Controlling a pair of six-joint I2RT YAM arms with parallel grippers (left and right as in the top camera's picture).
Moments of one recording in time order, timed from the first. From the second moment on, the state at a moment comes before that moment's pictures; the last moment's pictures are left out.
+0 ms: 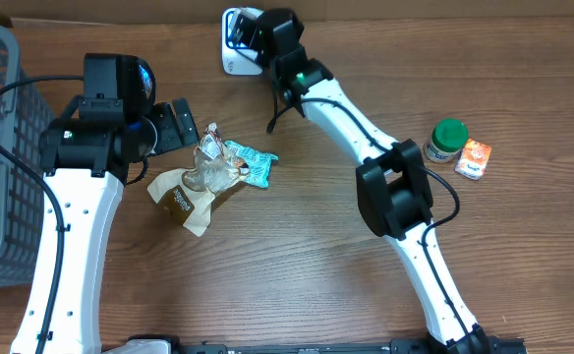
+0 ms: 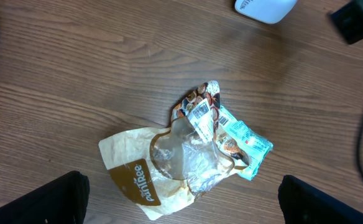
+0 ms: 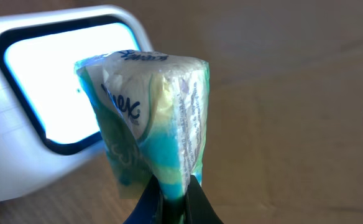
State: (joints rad) left arm -0.05 1.44 1.49 -1.06 -0.01 -0.36; right arm 0.53 2.64 2.35 -0.16 0.32 -0.93
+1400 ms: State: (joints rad) left arm -0.05 1.44 1.49 -1.06 -0.01 -0.36; right arm 0.42 1.98 2.37 -1.29 0.25 0.30
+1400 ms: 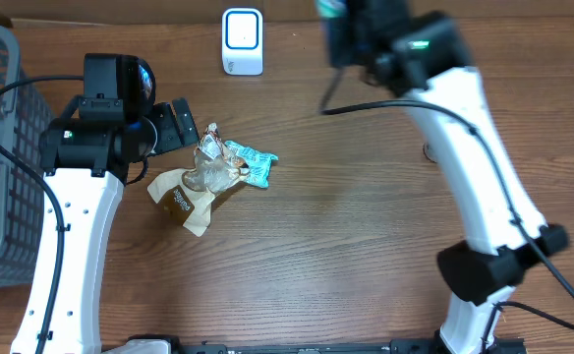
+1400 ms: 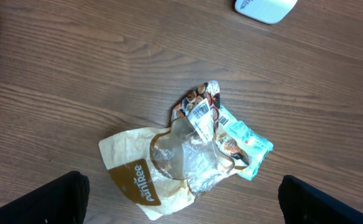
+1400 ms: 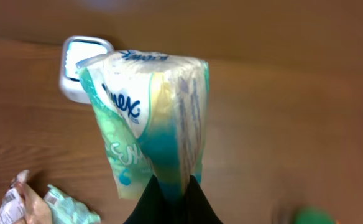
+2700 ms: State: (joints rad) left arm -0.05 1.44 1.49 -1.06 -0.02 -0.36; right arm 0.20 2.05 1.73 -1.06 -0.39 0.37
